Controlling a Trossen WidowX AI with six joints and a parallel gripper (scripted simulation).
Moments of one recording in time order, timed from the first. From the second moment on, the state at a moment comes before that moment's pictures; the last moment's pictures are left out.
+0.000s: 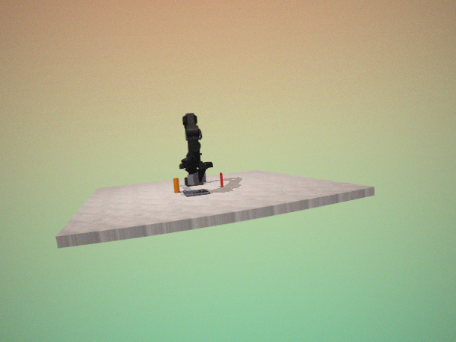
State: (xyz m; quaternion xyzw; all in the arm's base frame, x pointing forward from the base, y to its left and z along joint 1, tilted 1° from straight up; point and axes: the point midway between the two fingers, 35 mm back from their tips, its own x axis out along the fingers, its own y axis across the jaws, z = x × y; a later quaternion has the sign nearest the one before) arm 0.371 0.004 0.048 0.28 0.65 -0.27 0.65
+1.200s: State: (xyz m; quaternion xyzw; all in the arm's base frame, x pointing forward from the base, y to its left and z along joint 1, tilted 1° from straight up) arm 0.374 0.003 0.027 0.28 0.65 -0.27 0.65
